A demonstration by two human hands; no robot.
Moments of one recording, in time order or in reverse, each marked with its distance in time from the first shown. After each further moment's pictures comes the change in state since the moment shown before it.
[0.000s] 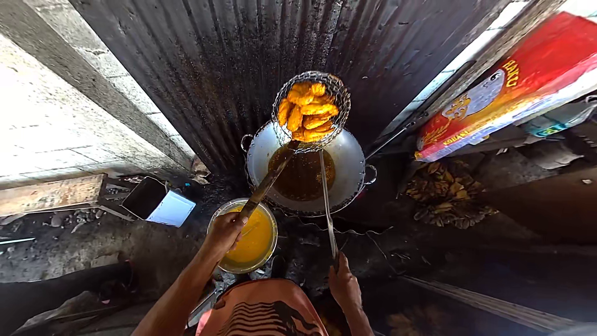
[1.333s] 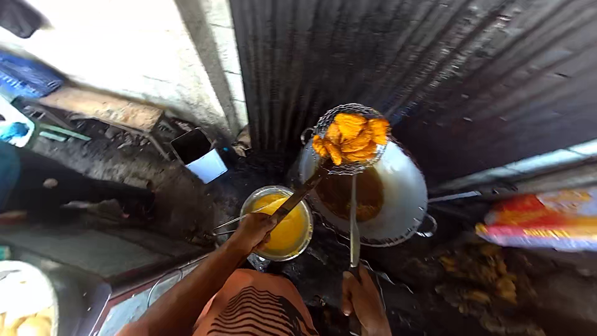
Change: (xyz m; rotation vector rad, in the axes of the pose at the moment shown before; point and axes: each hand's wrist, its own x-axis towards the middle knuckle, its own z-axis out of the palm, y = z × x) left_hand -0.028 -0.064 -0.036 -0.418 -0.015 -0.189; right_hand -0.038 -0.087 -0.025 0.659 -0.376 -0.249
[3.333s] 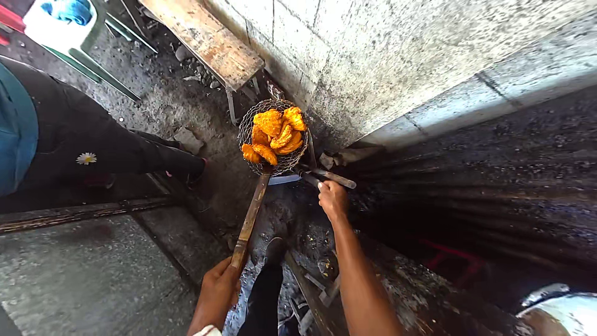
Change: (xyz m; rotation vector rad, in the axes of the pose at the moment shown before) left_hand 0.141 -0.123 -0.420 -0.671 0.770 -0.304; right_hand 0.487 -0.062 0.672 -1.065 -0.275 -0.256
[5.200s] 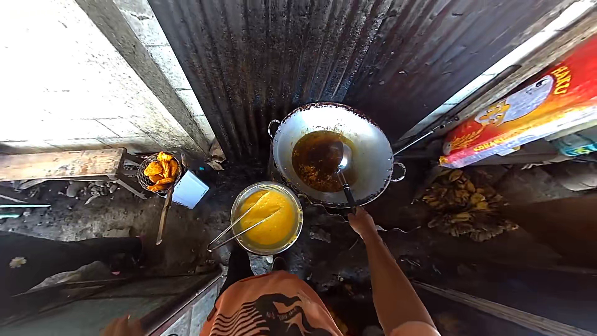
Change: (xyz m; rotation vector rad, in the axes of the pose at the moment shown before) left_hand -0.195 -0.221 -0.162 1.410 0.357 0.965; right_hand -0.565 0.554 -0.206 0.232 0.311 0.658
